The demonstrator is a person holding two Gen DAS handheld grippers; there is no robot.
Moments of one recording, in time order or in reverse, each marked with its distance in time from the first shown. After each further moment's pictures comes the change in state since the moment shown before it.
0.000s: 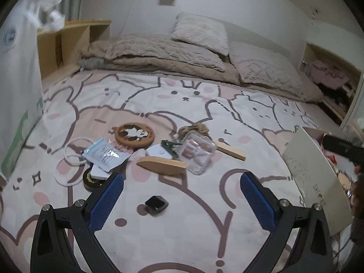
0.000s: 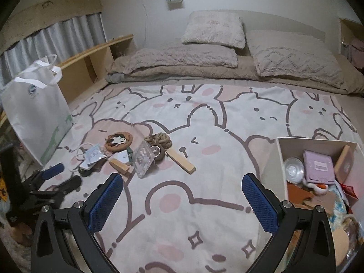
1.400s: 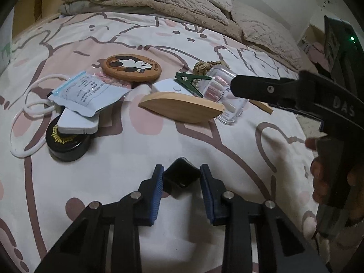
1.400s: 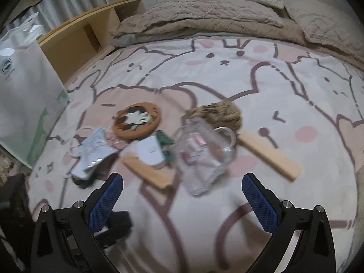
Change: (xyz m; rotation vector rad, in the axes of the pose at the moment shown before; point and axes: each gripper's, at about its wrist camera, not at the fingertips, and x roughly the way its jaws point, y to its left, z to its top) left arm 0.090 0.058 -0.040 -0.024 0.282 -0.142; right arm 0.163 0.106 -0.004 0.045 0.203 0.109
